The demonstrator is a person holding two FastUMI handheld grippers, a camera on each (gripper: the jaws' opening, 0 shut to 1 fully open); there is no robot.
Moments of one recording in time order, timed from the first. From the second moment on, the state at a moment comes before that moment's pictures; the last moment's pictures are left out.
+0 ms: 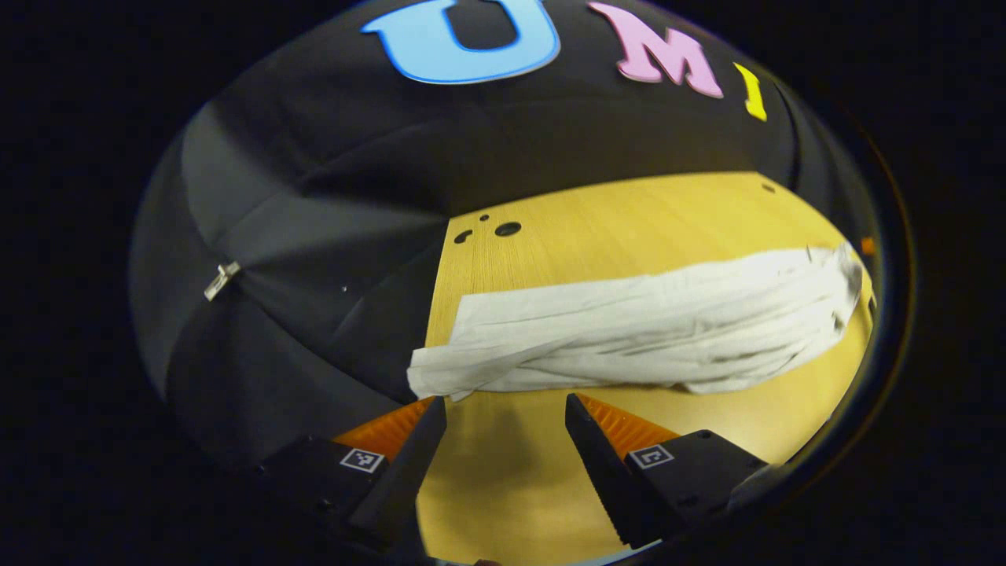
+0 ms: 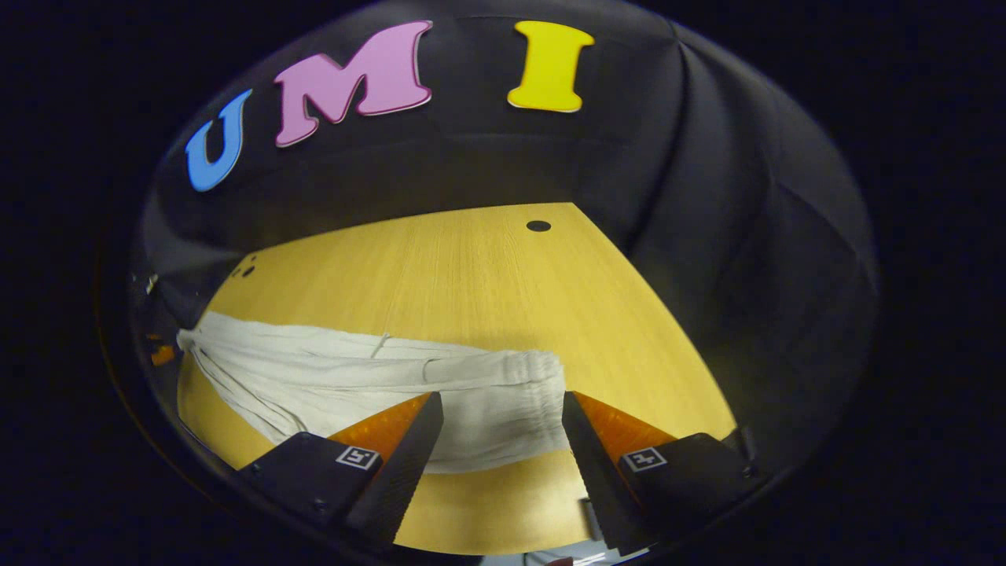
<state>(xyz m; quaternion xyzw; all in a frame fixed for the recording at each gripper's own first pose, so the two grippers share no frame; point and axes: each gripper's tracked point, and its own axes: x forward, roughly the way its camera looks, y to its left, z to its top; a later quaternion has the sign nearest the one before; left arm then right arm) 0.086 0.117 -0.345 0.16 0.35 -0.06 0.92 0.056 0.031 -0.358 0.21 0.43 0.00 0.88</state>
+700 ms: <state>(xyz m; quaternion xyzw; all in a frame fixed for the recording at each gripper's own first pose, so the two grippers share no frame) 0.069 0.085 -0.347 -0.07 0.35 -0.01 0.93 0.038 0.016 -0.444 0.47 0.42 -0.24 0.74</state>
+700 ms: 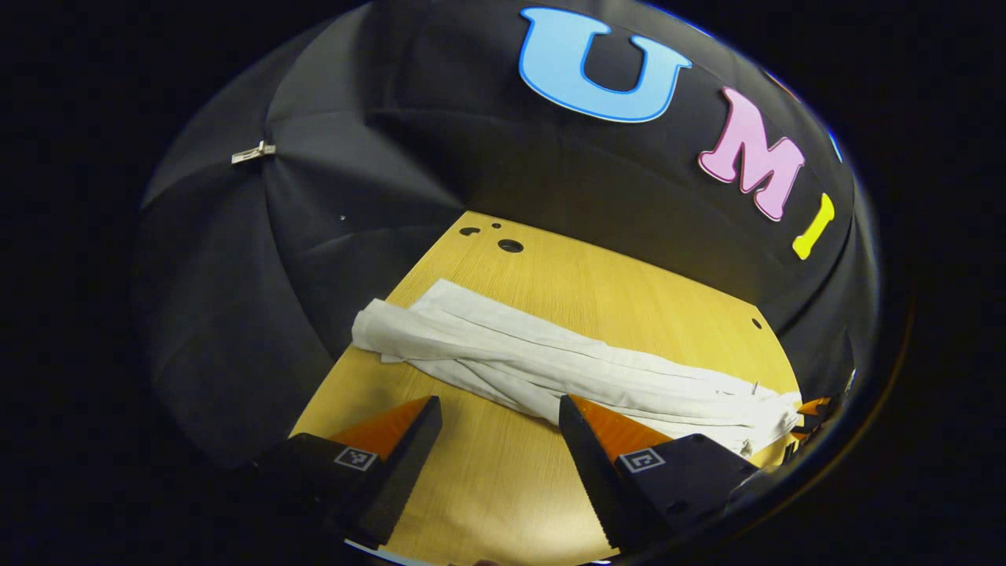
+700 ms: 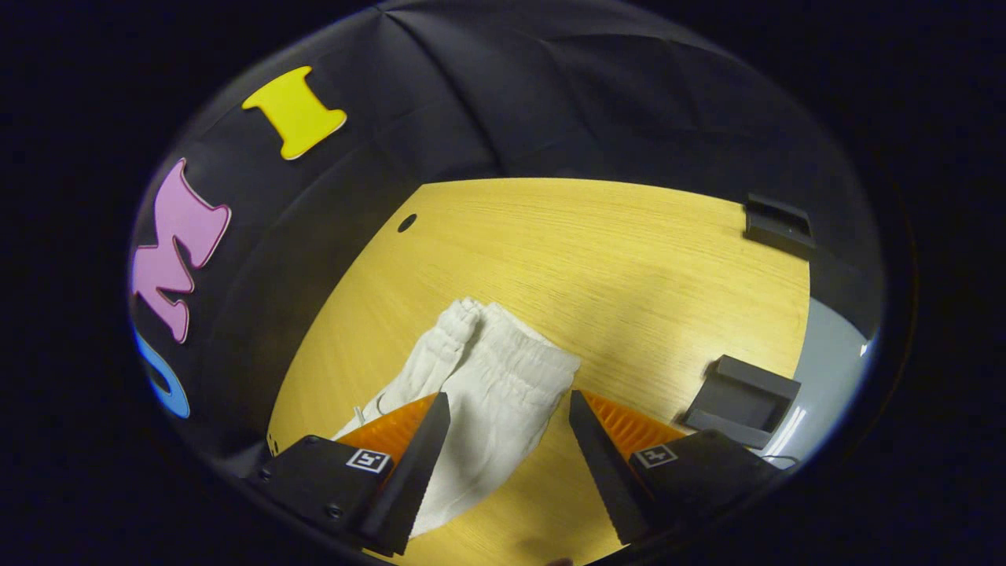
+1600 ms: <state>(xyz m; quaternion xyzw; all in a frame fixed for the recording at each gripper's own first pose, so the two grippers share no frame) 0.104 0.085 -0.413 -0.29 0.39 0.04 0.87 0.057 0.000 -0.427 0.44 0.40 -0.20 0.78</state>
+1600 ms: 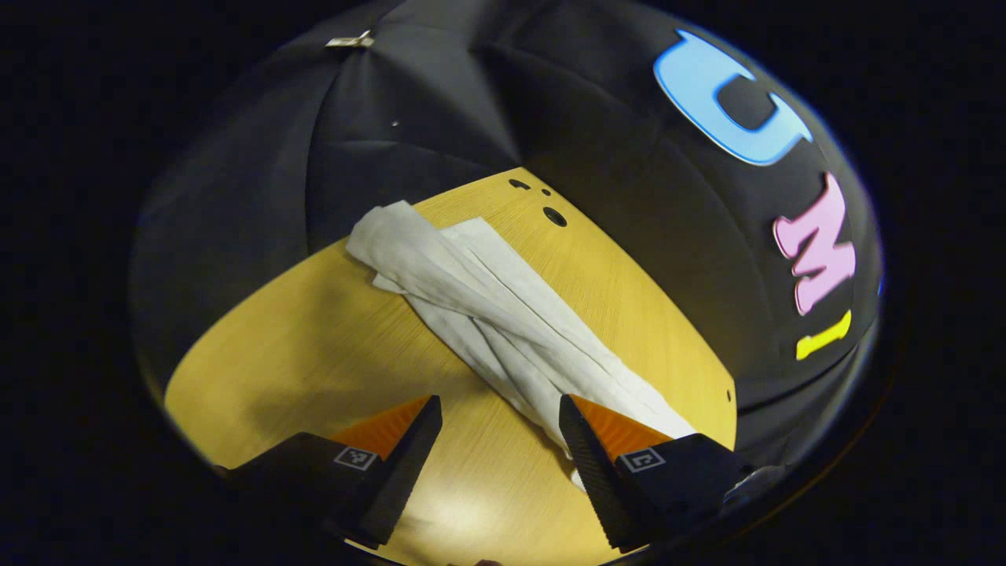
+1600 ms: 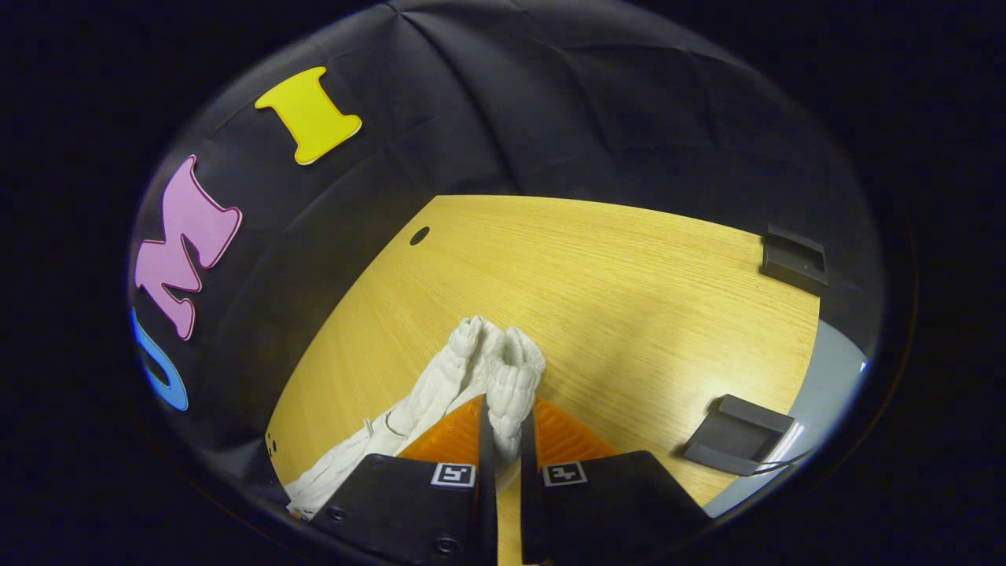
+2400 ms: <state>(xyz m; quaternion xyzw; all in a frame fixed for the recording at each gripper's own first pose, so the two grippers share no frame) 0.175 0.091 -0.439 -0.41 0.36 0.08 0.84 0.064 -0.007 -0.399 0.43 0.37 -0.15 0.81</state>
